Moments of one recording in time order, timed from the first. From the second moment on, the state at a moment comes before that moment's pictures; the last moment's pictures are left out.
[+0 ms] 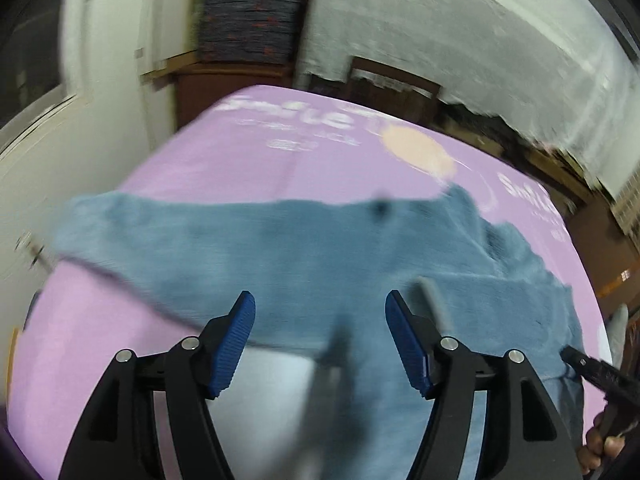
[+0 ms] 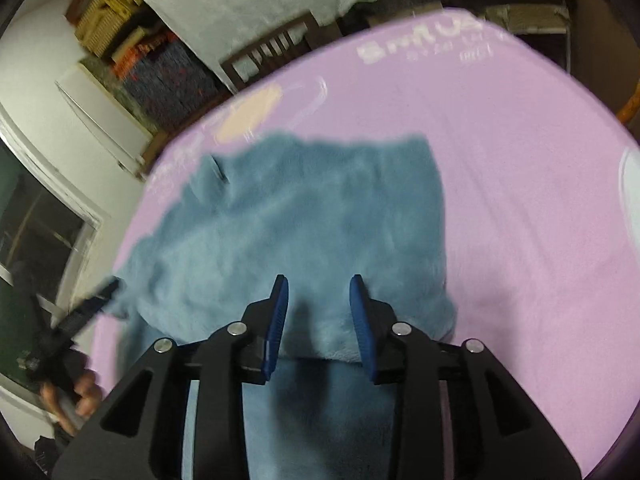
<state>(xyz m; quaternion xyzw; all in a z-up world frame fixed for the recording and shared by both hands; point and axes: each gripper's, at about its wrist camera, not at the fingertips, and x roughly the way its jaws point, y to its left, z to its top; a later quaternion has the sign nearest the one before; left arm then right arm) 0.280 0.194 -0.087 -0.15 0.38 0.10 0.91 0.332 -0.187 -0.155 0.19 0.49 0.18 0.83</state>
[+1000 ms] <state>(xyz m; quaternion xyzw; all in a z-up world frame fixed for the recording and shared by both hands) 0.255 0.369 -0.112 -0.33 0.34 0.18 0.86 0.295 -0.139 -0.141 0.17 0.42 0.16 0.88</state>
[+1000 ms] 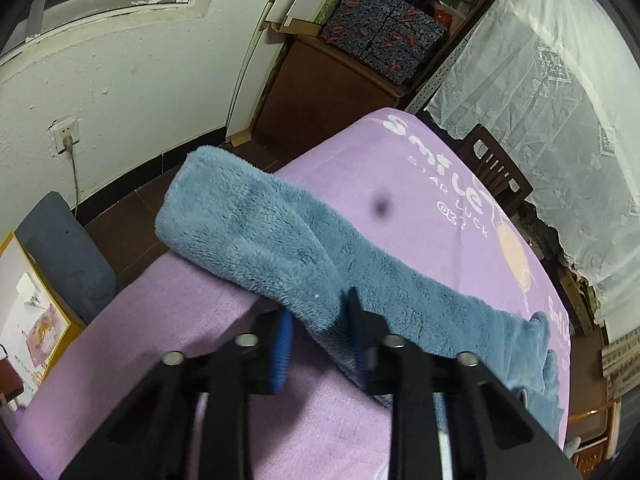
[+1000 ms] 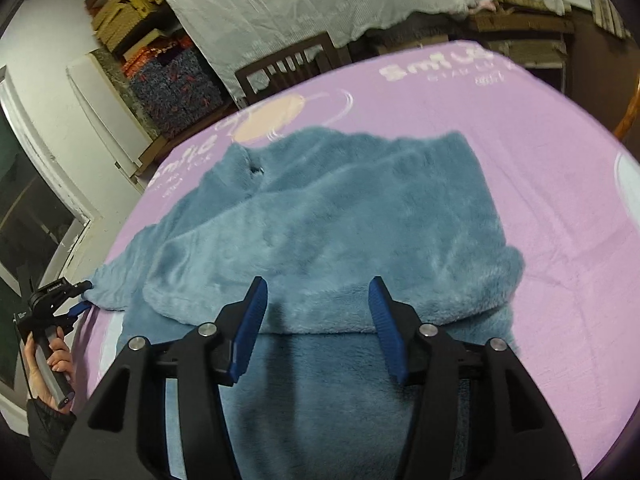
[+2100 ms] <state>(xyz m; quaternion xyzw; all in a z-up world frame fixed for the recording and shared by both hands) 0.296 0.072 -0.023 0.00 0.32 0.04 0.95 0.301 -0.171 -0.139 0.26 0.43 0.17 0.85</state>
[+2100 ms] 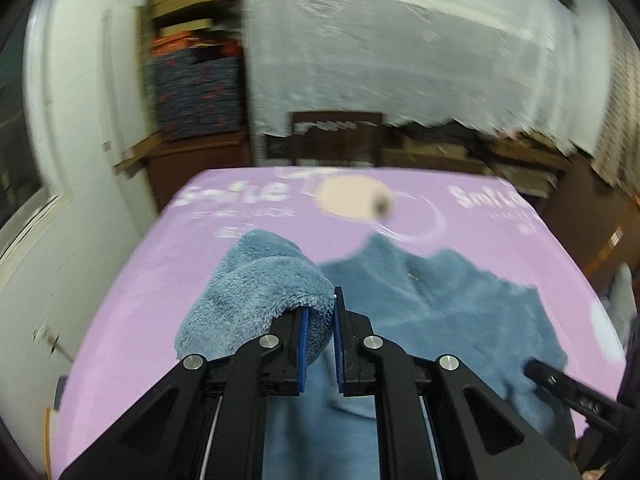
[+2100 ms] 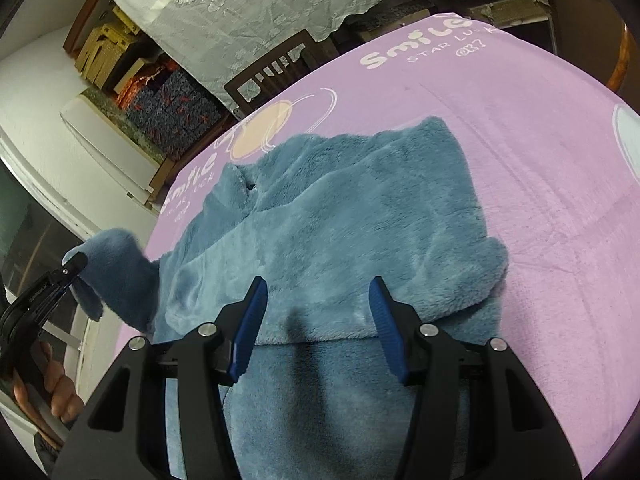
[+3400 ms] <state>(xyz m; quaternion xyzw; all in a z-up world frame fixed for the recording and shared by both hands) 0.316 0.212 -0.124 -0.08 0.44 0.08 0.89 0.226 0.018 -0.066 -0.12 0.29 0.31 0.90</state>
